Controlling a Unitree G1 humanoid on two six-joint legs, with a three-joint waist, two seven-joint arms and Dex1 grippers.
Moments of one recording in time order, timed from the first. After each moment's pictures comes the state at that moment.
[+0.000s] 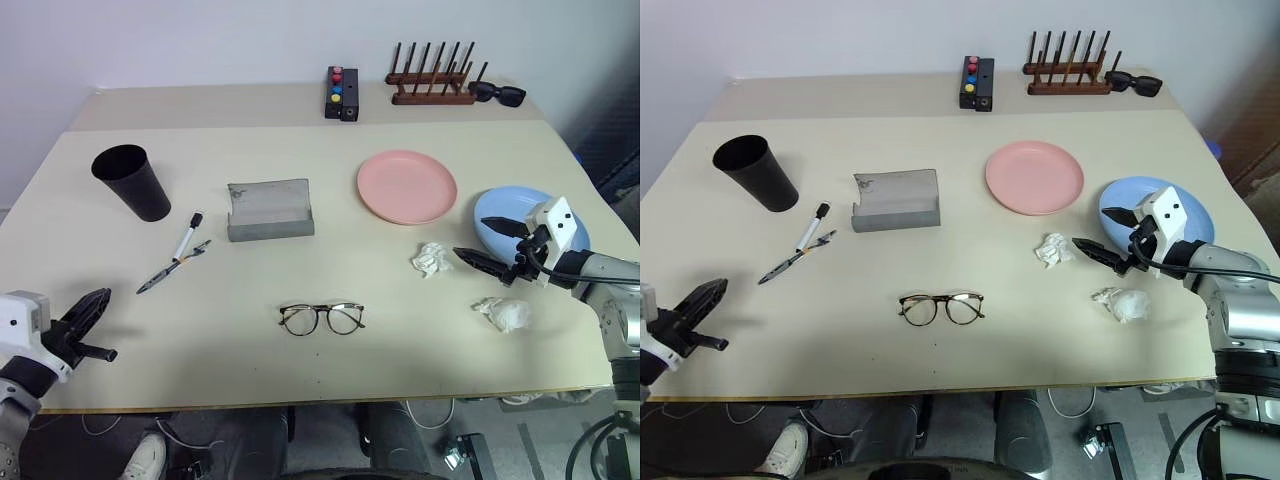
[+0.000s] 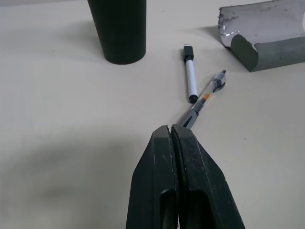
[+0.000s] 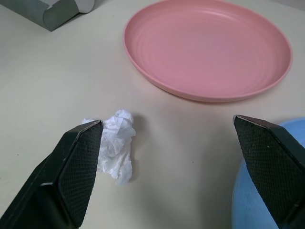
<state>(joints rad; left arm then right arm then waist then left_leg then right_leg) 0.38 0.55 0.67 -0.32 -0.58 0.34 -0.62 -0.28 -0.80 -0.24 0.18 0.38 0.29 1.00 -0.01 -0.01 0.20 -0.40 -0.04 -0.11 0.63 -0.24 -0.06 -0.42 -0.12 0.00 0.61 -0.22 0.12</state>
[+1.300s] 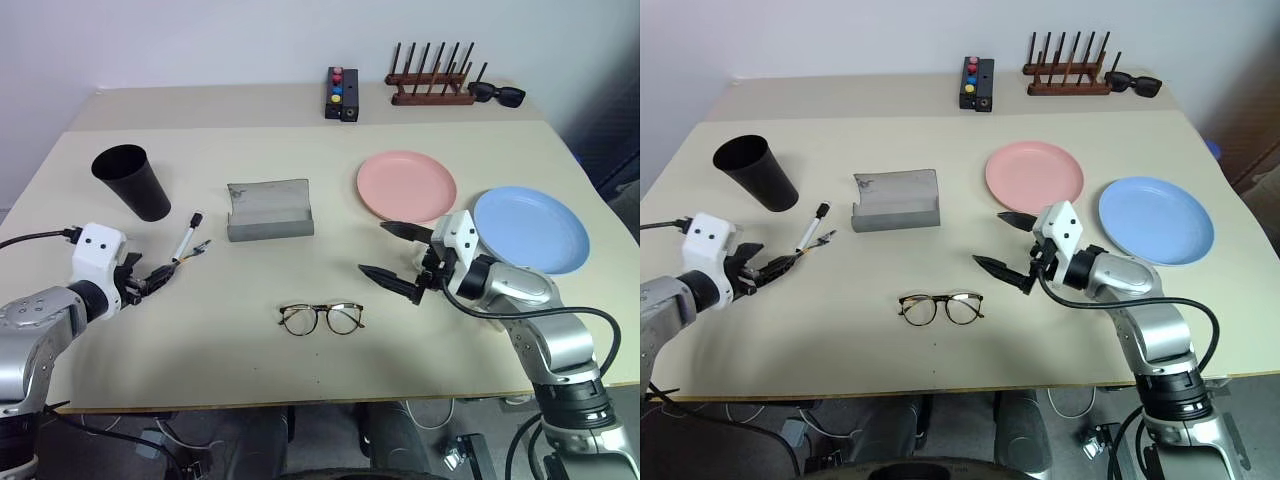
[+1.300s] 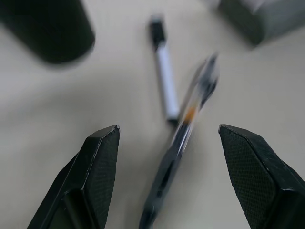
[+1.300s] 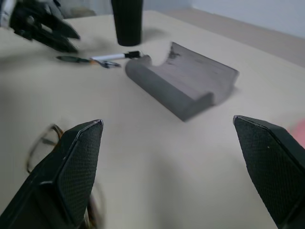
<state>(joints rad) -0.03 0.84 0.33 -0.25 -0.46 0.86 -0.52 -0.24 -0.53 0.02 -0.33 0.42 0.40 0.84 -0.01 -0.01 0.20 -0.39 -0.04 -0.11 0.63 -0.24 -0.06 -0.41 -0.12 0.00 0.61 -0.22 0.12</state>
